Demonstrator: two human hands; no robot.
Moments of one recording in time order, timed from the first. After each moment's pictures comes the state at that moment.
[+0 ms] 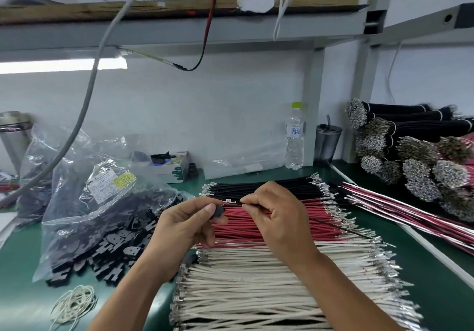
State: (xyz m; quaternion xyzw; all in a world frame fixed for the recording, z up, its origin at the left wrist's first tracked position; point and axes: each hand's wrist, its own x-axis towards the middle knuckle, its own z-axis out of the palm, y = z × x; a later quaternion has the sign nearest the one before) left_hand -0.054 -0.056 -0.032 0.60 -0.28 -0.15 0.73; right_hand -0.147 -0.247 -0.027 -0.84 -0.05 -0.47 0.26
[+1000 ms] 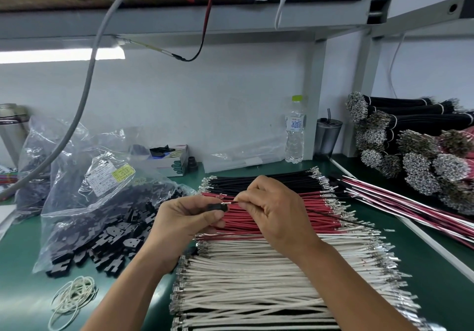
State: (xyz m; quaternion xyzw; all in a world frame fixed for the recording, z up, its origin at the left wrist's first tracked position) left_hand -0.059 -0.056 -0.029 0.62 -0.26 -0.13 0.73; right_hand -0.151 -0.246 -0.020 -0.88 -0.08 -0.42 0.20
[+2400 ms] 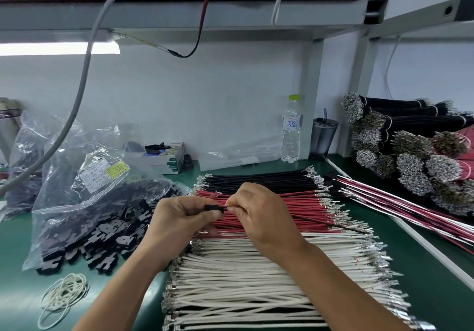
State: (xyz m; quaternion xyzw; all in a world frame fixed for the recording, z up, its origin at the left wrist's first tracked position) left_hand -0.064 -0.059 -0.028 0.69 -0.30 -0.08 0.66; right_hand -0.146 -0.236 -0.025 -0.90 -0.10 -0.38 0.18
